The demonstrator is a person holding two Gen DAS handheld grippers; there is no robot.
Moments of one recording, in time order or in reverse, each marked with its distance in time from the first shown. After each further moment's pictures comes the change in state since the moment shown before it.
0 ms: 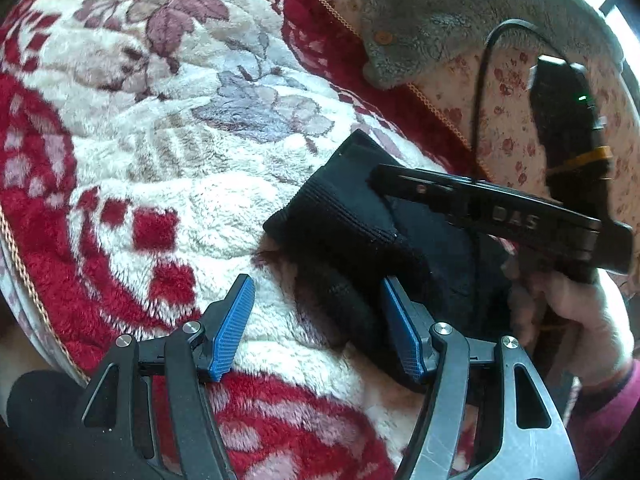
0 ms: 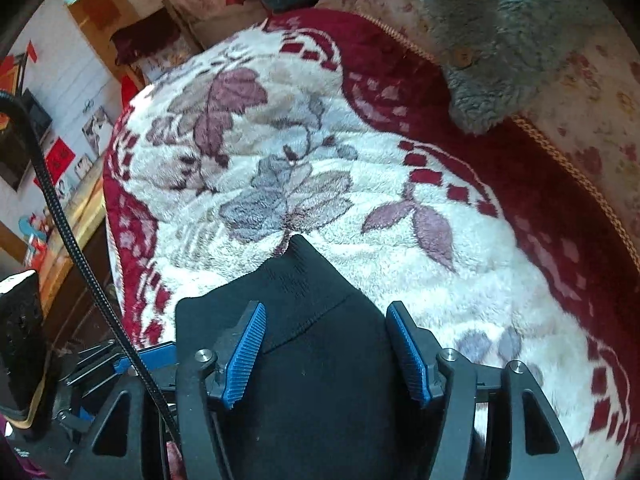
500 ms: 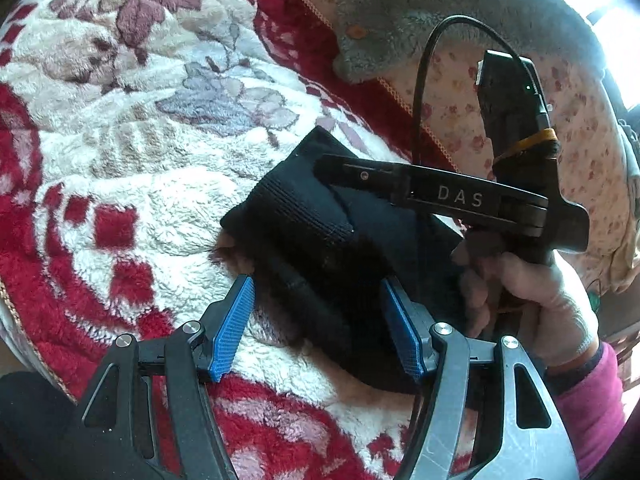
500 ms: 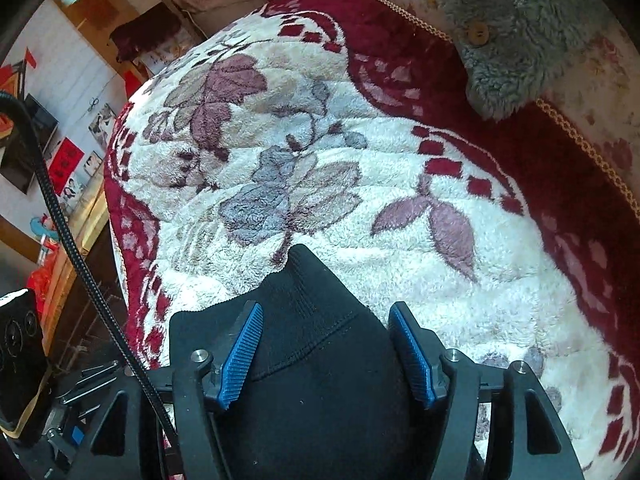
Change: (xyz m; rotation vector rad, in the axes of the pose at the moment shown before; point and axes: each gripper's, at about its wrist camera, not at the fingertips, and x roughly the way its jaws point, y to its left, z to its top) left arm 0.003 -0.010 0.004 -0.010 0.039 -0.112; right arm 0.016 -0.009 0.010 0.033 0.042 0.072
